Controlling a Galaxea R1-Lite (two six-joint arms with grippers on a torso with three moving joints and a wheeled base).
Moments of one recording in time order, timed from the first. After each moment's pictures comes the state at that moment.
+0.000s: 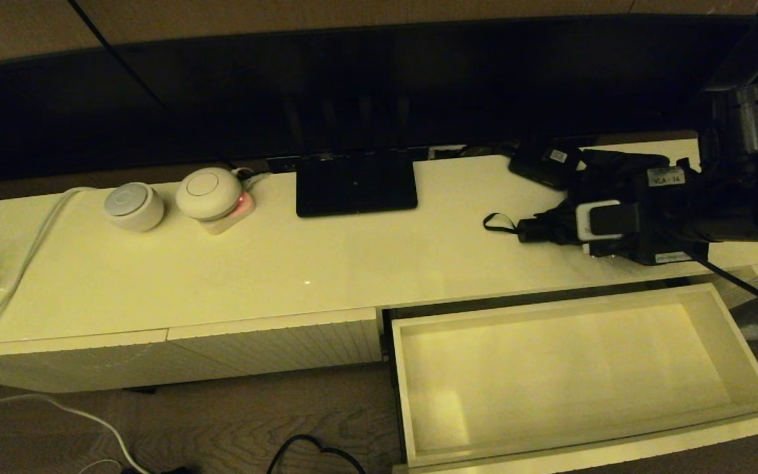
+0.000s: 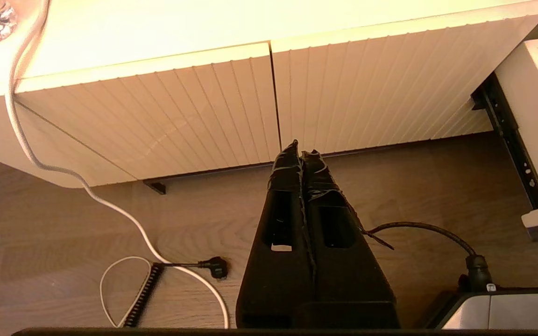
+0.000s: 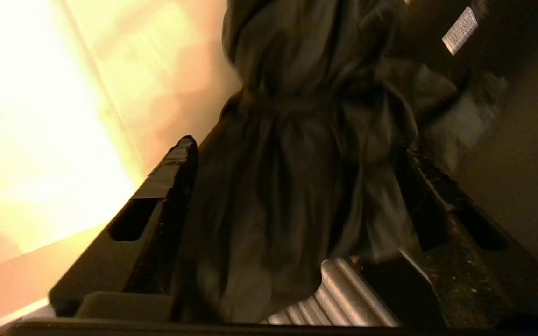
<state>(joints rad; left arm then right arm) 0.00 0.00 0.00 0.00 -0.01 0.05 0.18 1.70 -1.36 0.15 -0.23 -1.51</state>
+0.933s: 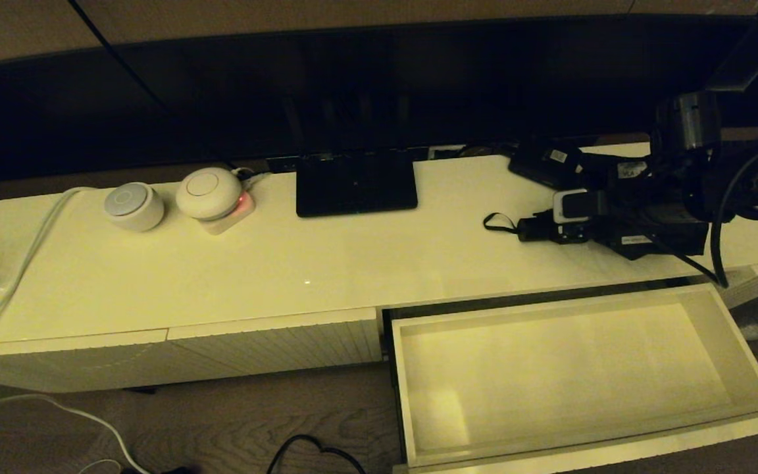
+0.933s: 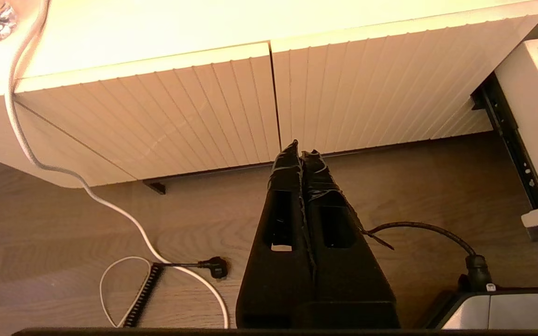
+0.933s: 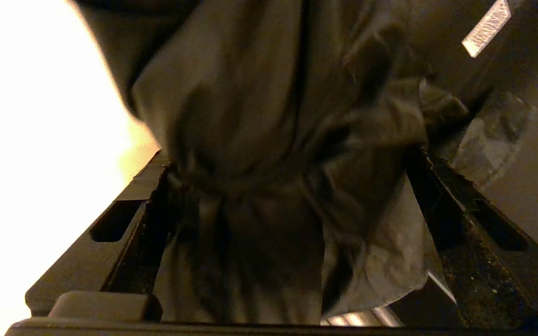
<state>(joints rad) 0.00 0.00 0.00 0.00 -0.01 0.05 0.15 1.89 -1.56 0.14 -0.27 -1.49</state>
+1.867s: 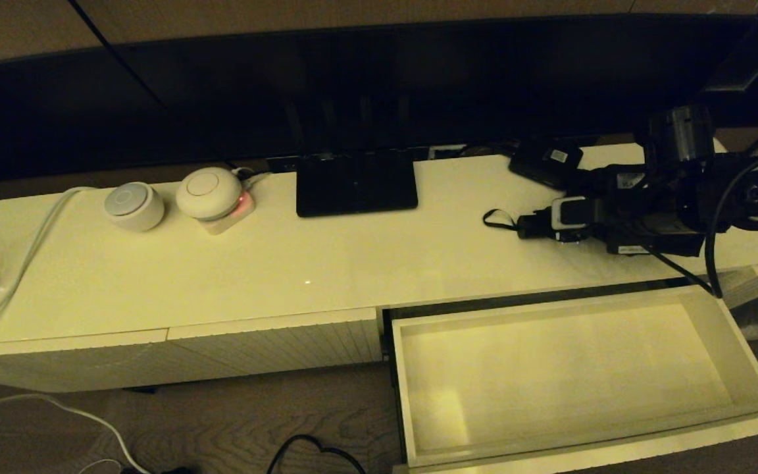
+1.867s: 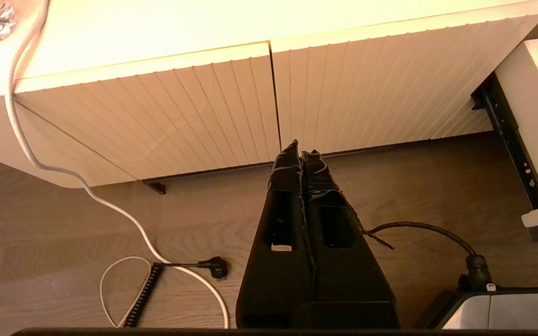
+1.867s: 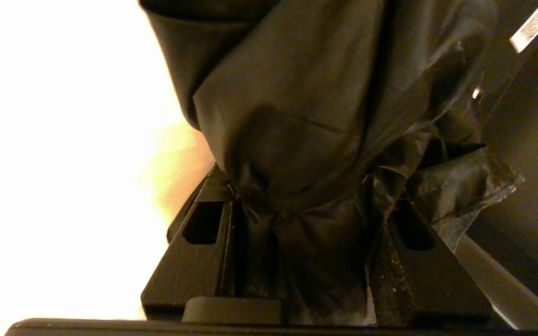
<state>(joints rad) 0.00 0.00 0.00 0.00 -0.01 0.05 0.15 1.89 -1.50 0.13 -0.29 -1.43</state>
